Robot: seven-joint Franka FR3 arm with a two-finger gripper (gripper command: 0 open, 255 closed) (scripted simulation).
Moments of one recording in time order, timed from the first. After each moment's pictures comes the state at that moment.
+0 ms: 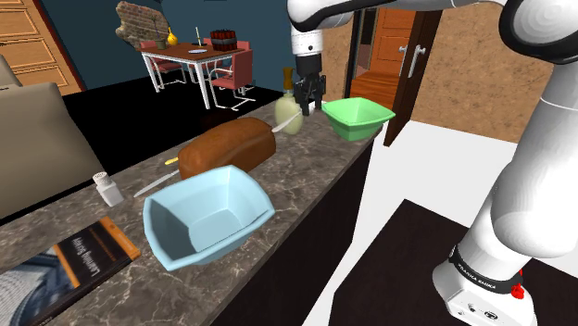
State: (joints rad) arm 0.03 0.09 -0.05 -1.67 0.03 1.60 -0.10
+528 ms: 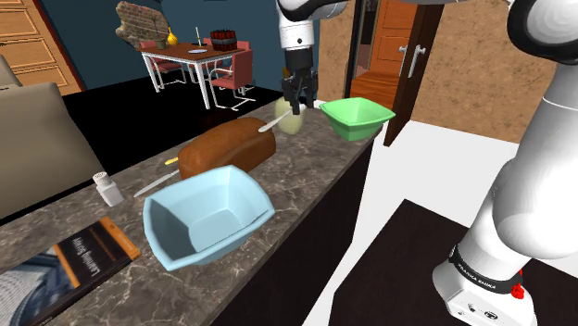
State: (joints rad) arm 0.08 0.07 -0.01 -1.63 0.04 1.55 -0.01
